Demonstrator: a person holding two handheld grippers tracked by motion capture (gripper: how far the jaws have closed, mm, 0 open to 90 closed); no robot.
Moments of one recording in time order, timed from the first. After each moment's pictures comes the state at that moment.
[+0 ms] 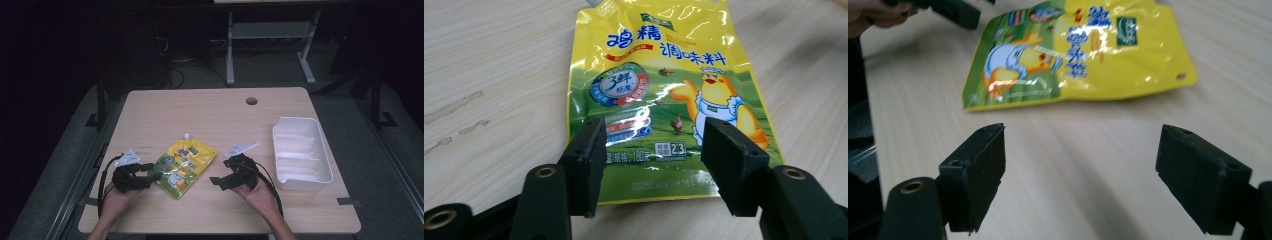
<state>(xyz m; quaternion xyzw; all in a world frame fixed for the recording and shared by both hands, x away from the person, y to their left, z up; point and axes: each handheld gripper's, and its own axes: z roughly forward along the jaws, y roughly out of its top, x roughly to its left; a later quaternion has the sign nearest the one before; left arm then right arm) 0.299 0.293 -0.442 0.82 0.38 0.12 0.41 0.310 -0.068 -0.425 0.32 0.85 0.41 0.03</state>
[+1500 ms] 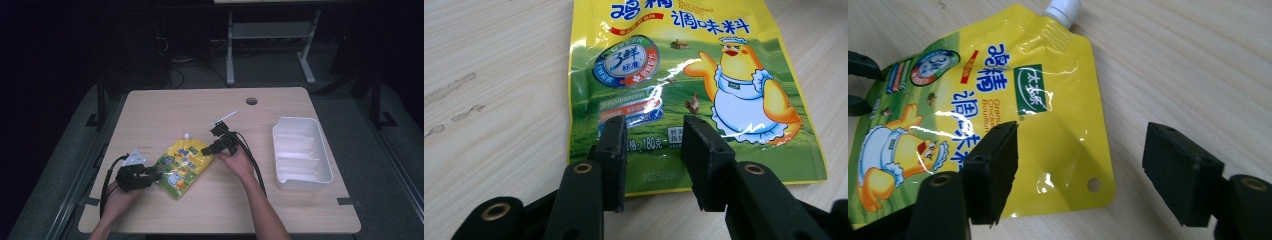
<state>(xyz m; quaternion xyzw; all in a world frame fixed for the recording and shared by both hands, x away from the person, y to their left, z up) 0.306 0.287 -0.451 0.85 0.37 0.12 0.36 0.420 -0.026 -0.439 0.41 0.85 0.34 -0.01</state>
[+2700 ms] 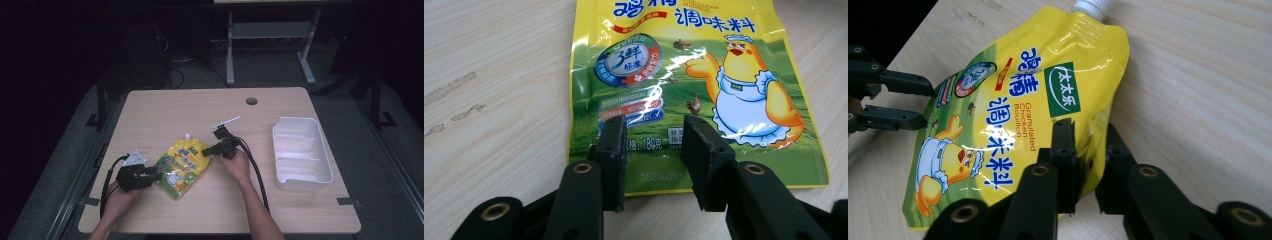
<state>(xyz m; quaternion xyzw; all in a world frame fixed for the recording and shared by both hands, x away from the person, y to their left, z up) 0.306 0.286 -0.452 0.85 0.38 0.12 0.36 0.417 -0.028 -0.457 0.43 0.81 0.39 -0.10</state>
